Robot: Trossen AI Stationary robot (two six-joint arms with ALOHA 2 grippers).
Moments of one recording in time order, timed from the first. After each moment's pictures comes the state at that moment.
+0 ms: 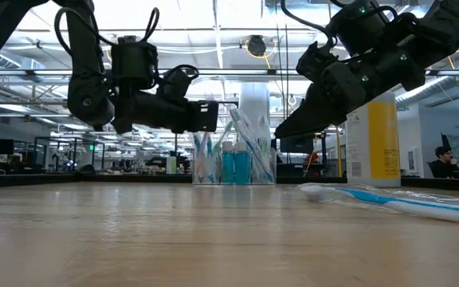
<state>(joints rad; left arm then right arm) 0.22 1.98 0.62 1.47 -0.67 0.19 -0.01 1.46 0.51 0.48 0.05 0.08</state>
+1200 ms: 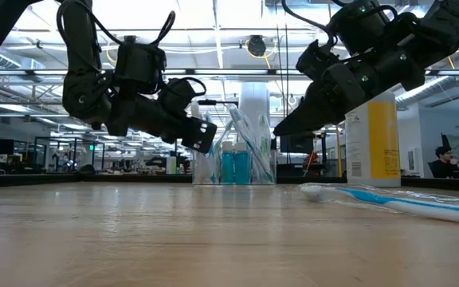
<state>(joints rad) 0.15 1.98 0.63 1.30 -0.87 0.28 -0.01 1.46 0.51 0.50 0.06 0.04</state>
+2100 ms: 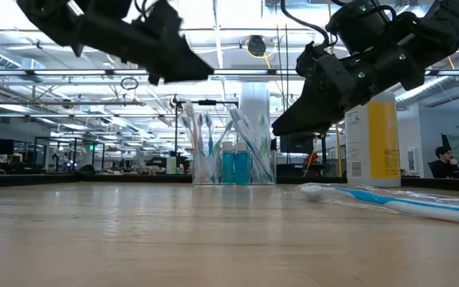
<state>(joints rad) 0.06 1.35 0.63 0.54 -0.30 -0.01 -0.01 1.46 0.51 0.51 0.08 0.21</state>
